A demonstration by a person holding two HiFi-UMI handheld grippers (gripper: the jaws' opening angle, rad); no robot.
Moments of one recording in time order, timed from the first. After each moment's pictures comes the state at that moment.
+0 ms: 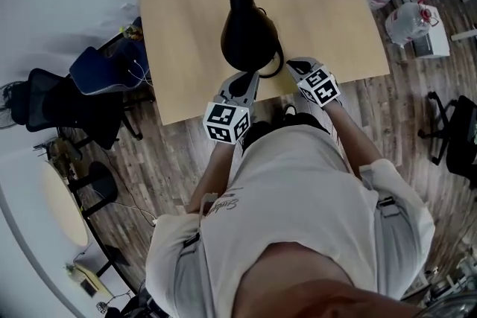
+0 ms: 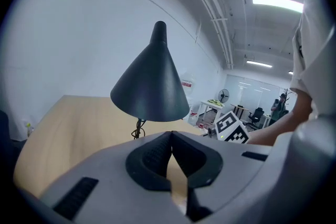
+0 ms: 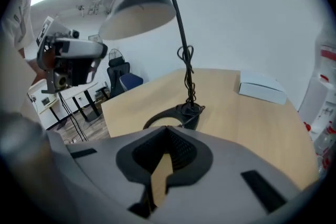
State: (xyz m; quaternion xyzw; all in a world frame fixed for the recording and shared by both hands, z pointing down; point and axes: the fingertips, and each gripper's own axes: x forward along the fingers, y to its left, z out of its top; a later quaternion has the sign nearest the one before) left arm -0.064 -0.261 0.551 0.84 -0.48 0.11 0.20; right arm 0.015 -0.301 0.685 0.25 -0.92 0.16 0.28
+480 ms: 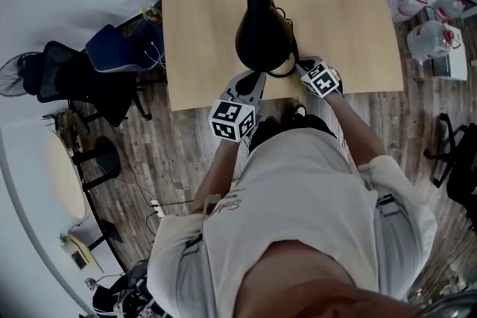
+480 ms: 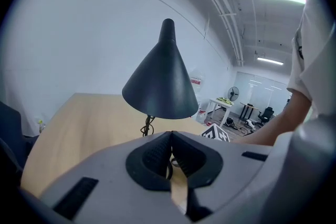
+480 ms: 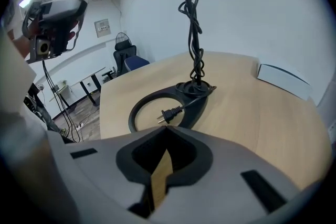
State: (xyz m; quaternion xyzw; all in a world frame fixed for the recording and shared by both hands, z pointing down) left arm -0.079 -0.265 0.555 0.81 -0.53 0.13 0.22; right arm -0.006 -0.322 0.767 0.17 -0.90 0.16 0.36
